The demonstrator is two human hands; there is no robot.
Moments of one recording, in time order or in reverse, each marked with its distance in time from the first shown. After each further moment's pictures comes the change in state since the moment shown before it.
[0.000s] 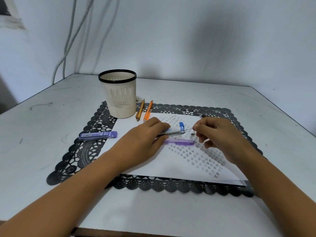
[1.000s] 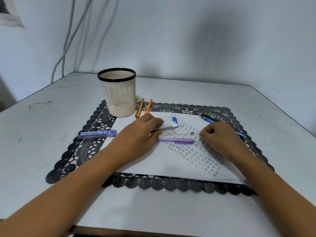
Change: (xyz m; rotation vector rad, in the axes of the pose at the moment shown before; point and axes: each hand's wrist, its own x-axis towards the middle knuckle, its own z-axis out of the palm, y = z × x) left_hand 0.001 -0.007 0.001 0.004 0.105 -0.059; right_hand 0.015 0.024 -0.002 -0.531 0.150 0.051
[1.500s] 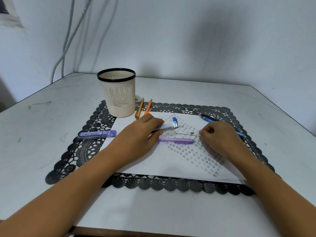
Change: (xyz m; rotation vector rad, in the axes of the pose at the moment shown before) left_hand 0.000 0.003 -0.001 0.003 -0.021 -0.003; right_hand 0.001 0.002 0.002 -0.074 0.038 -0.064
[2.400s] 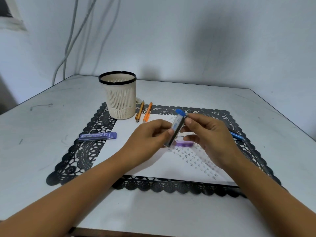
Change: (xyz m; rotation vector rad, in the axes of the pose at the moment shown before) left_hand 0.002 0.031 -0.001 -0.839 -0.052 -0.397; right_hand -0.021 -0.030 0.000 1.022 -0.174 -0.229
